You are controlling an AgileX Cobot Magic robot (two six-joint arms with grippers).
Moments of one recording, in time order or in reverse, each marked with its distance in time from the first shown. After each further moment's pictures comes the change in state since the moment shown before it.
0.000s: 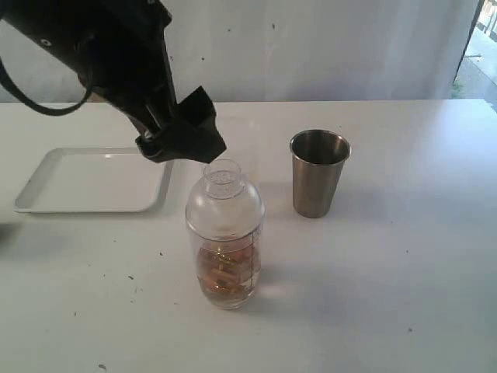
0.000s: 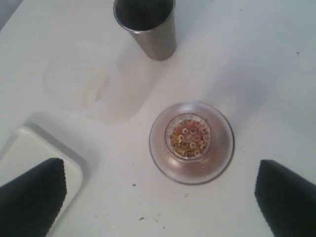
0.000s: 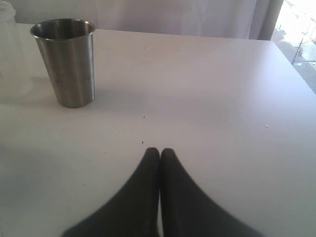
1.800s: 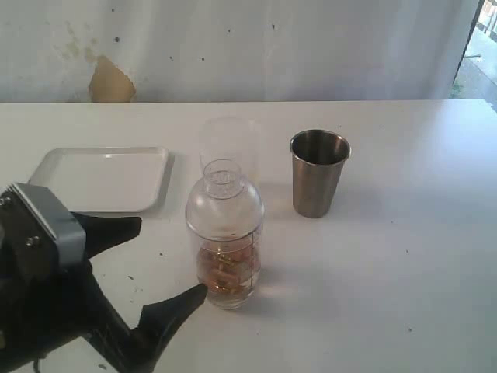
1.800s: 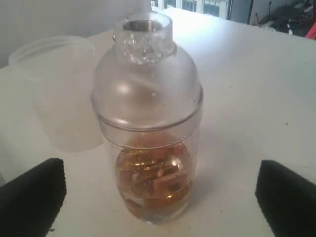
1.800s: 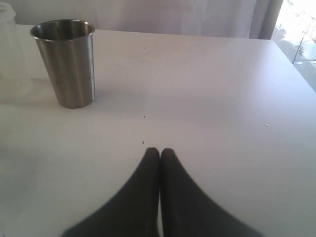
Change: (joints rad) left arm -0.129 -0.247 1.261 -0.149 -1.655 -0.184; right arm 0.000 0.000 0.000 0.000 0.000 0.008
